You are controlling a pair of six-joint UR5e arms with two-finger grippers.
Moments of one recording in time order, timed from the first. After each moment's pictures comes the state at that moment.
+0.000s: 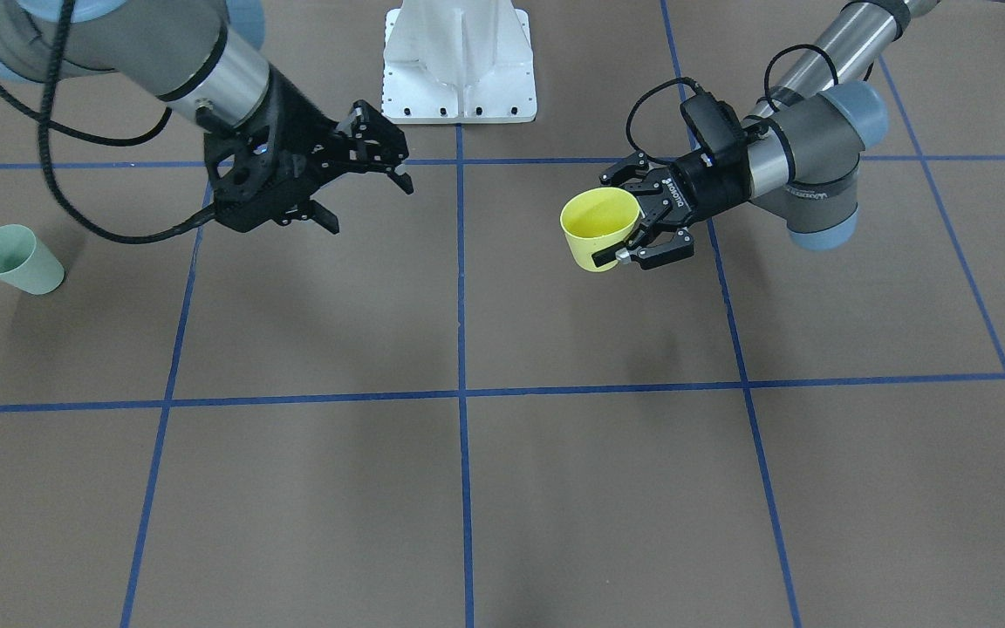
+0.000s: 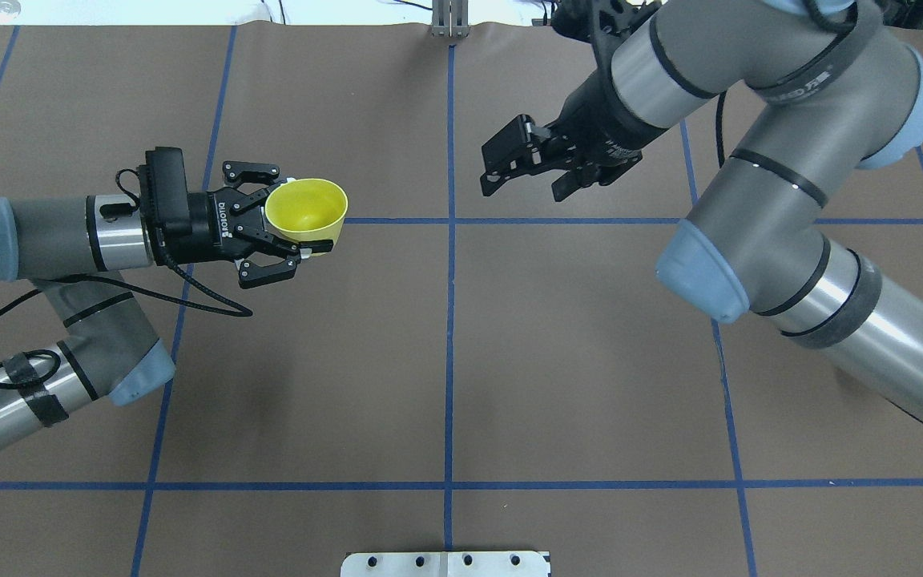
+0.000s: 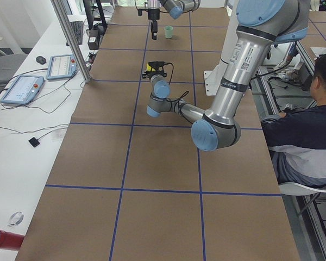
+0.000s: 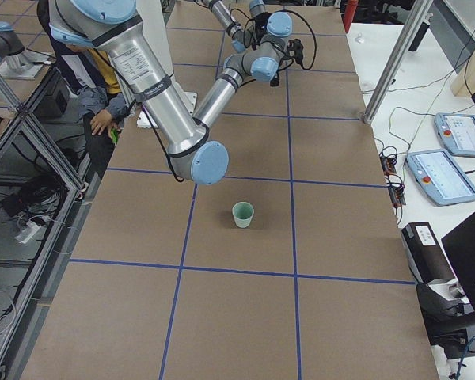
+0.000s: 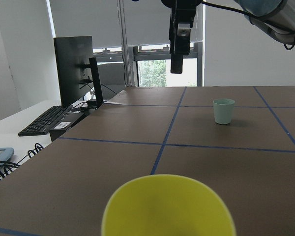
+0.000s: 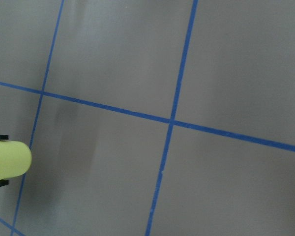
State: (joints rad) left arm -0.70 -1.99 -1.41 -3.34 -1.93 -0.24; right arm 0.79 -0.90 1.82 -1.35 2.31 1.10
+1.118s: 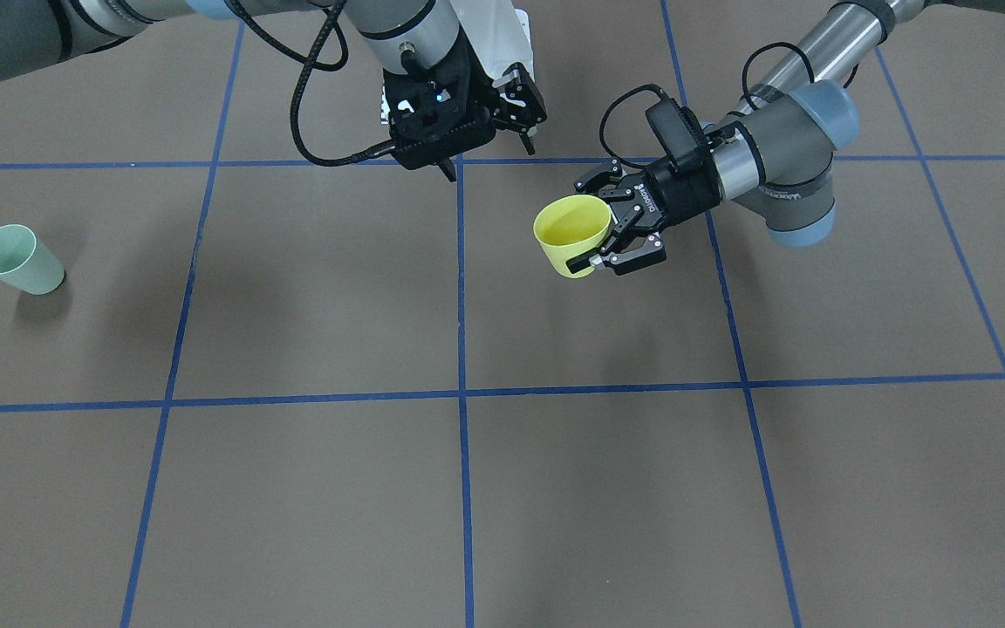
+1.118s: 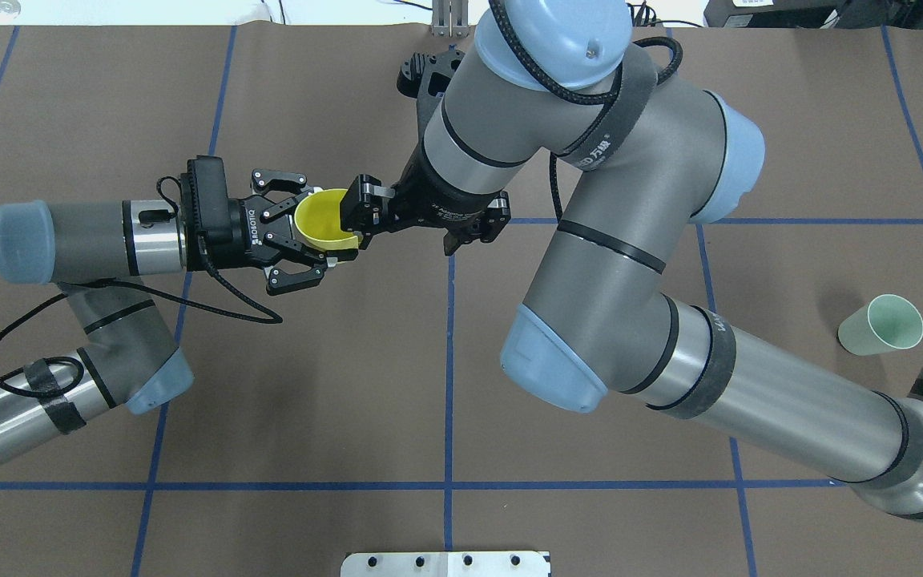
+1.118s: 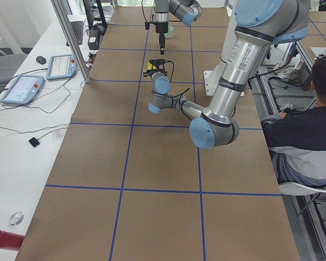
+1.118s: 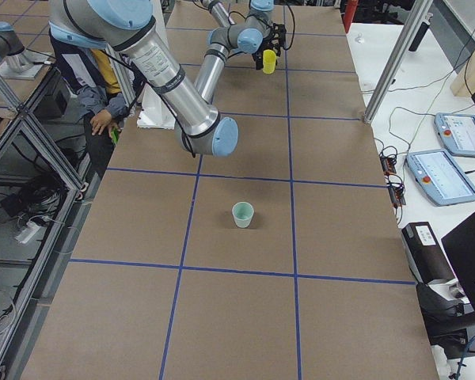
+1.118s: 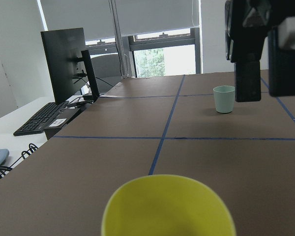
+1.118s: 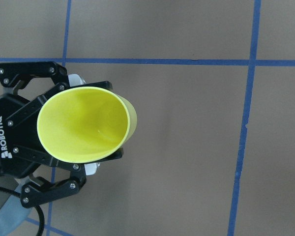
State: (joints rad) left arm -0.67 -2.01 -1.41 -3.26 -1.93 -0.21; right arm 0.63 -0.69 1.77 -1.59 2.12 1.19
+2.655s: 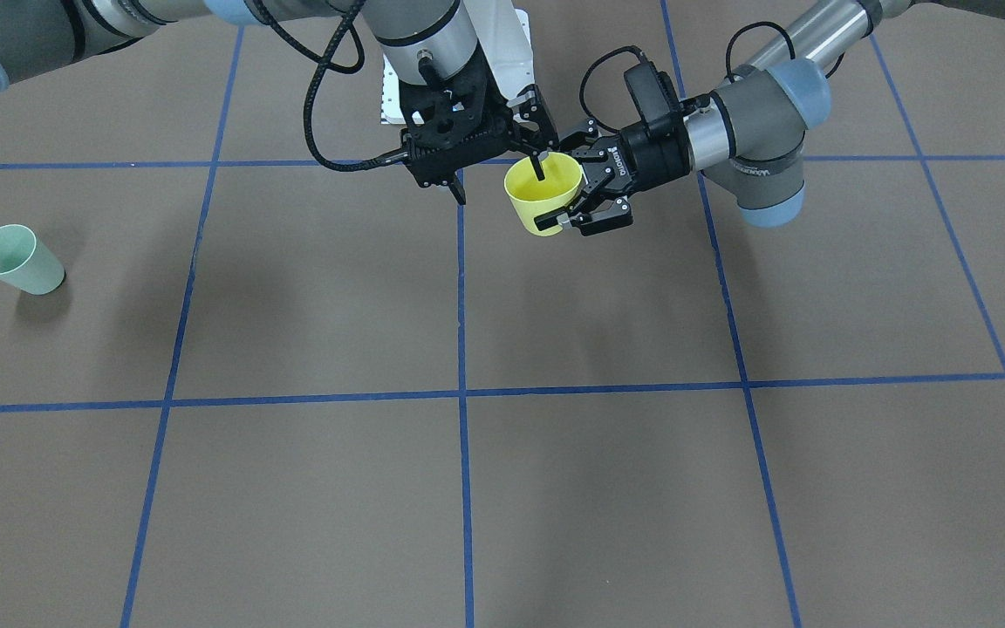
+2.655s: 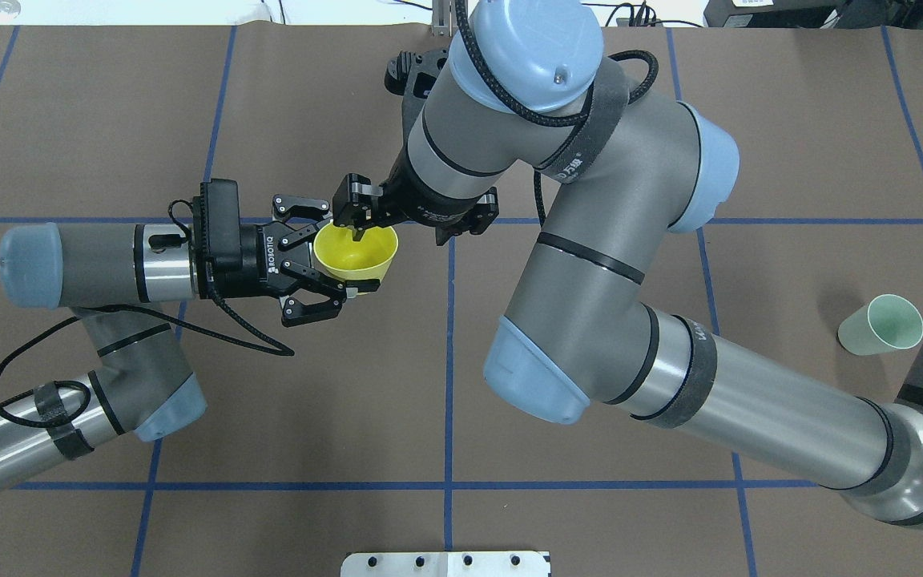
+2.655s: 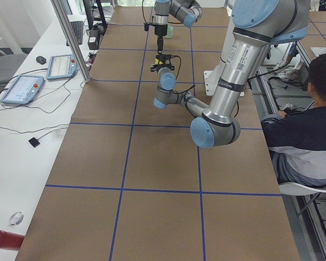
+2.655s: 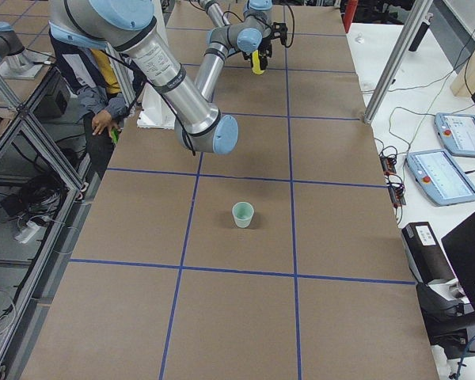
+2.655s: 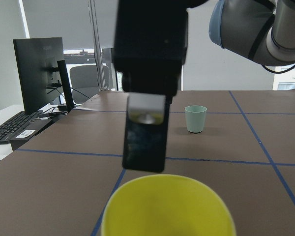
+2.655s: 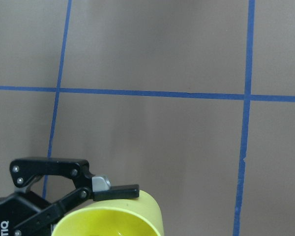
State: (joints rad) left arm -0.62 -2.01 -1.48 -3.27 -1.93 -0.26; right arm 0.60 -0.68 1.75 -1.58 2.03 1.19
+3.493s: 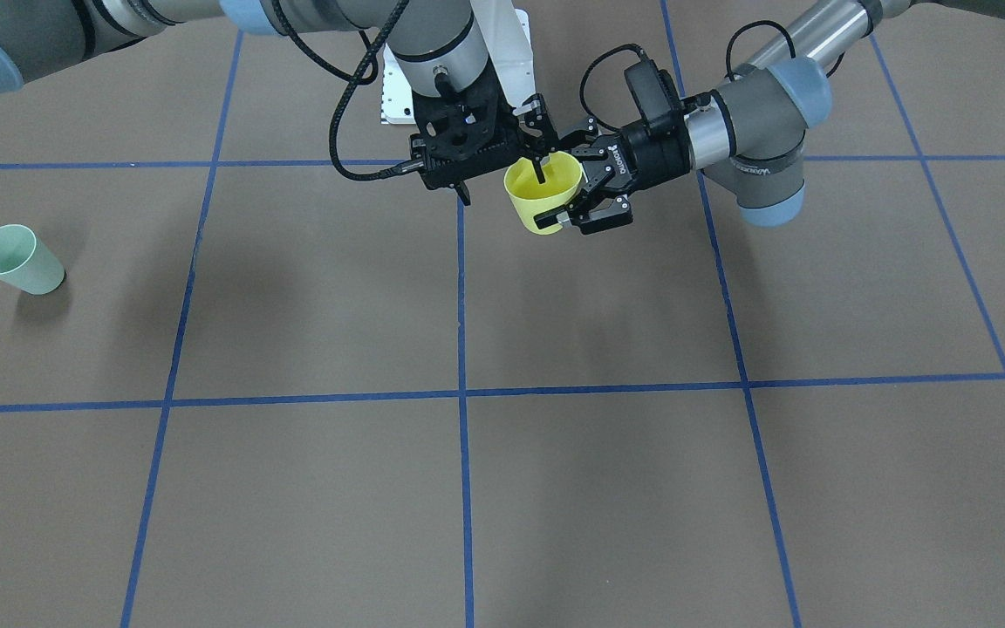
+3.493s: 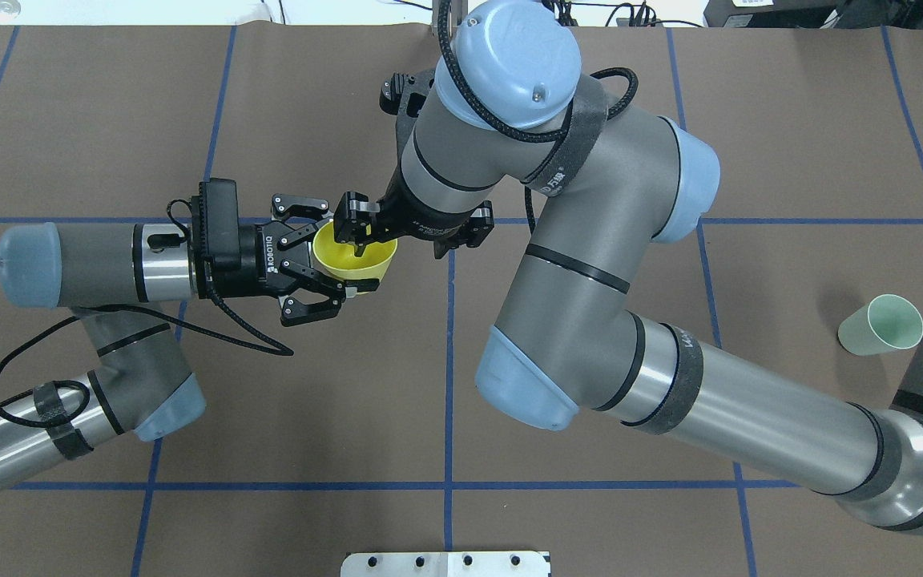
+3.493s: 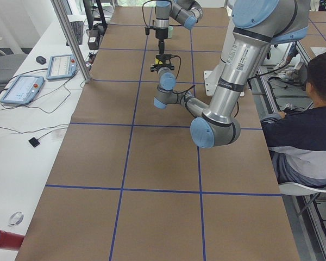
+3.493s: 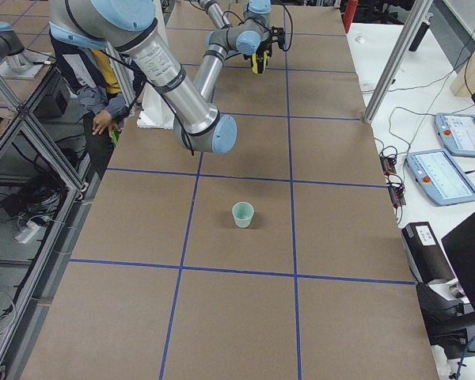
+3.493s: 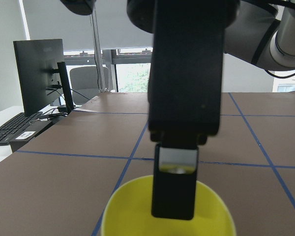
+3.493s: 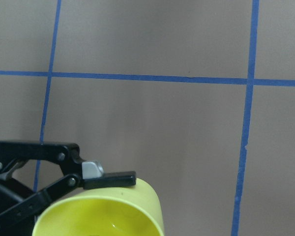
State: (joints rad) left arm -0.62 -2.00 -1.48 -3.27 -1.93 -0.26; right arm 0.59 -0.68 1.72 -1.59 2.03 1.18
